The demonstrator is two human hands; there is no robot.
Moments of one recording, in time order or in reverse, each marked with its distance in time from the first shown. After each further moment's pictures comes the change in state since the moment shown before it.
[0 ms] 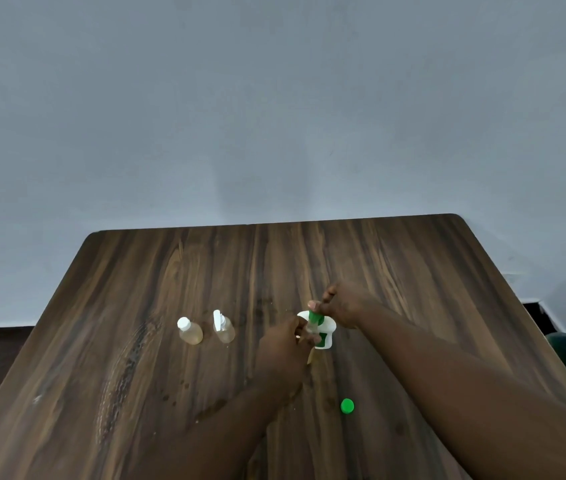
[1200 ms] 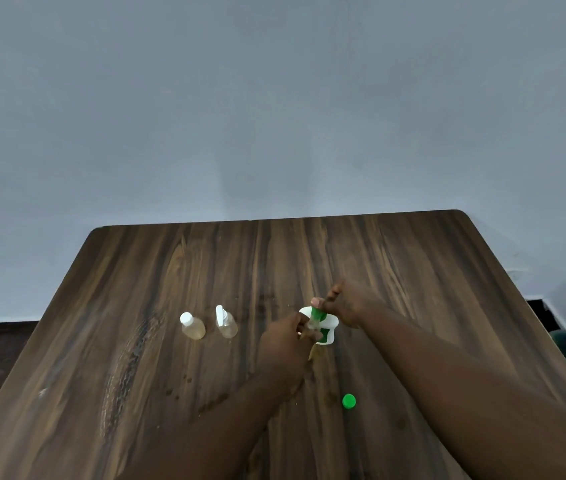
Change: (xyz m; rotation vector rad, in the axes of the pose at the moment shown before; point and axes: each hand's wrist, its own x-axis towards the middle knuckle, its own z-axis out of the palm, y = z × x) left_hand 0.002 0.003 -0.002 0.020 -0.011 -0.039; right_hand -0.003 0.005 0.001 -0.020 0.017 -0.001
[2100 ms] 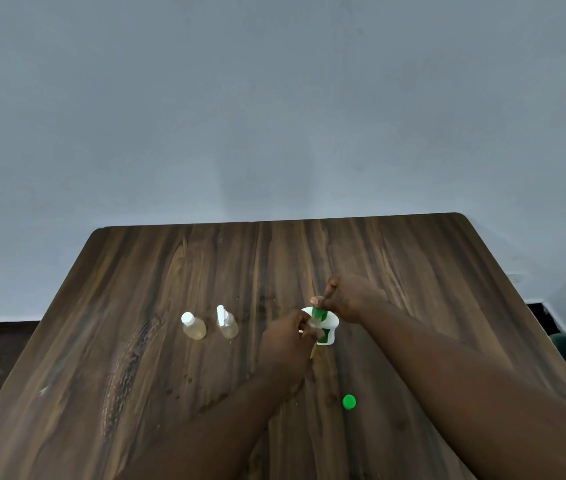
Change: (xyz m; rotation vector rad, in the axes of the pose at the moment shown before) left_hand 0.000 0.003 -0.002 -0.018 0.011 0.006; right_hand -0.008 -0.012 -0.011 -0.125 0.053 -0.037
